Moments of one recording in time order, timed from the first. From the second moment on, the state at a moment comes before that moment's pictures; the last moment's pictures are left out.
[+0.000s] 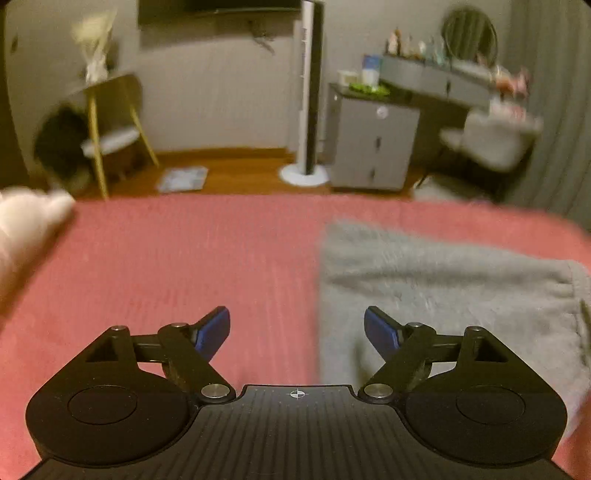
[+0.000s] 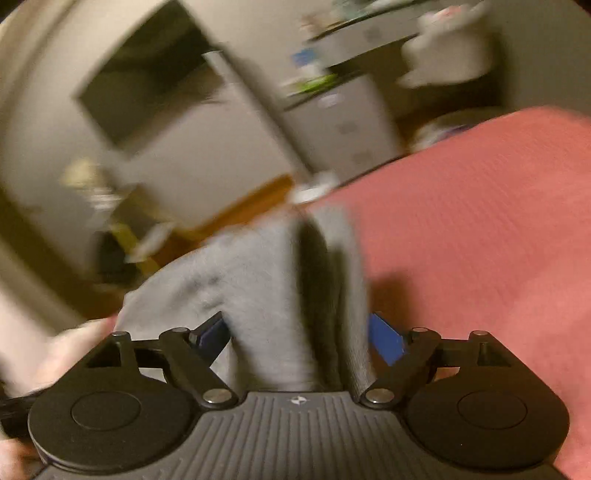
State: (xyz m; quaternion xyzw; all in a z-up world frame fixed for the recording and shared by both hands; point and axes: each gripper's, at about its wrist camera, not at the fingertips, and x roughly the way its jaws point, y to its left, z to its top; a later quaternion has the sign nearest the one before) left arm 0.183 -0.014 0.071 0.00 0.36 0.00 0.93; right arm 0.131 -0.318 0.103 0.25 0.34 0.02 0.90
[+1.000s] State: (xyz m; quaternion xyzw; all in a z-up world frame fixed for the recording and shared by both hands) left arm 0.091 -0.030 -0.025 -0.02 0.38 -0.01 0.93; right arm 0.090 -0.282 -0.005 0.48 0.34 -0.01 0.81
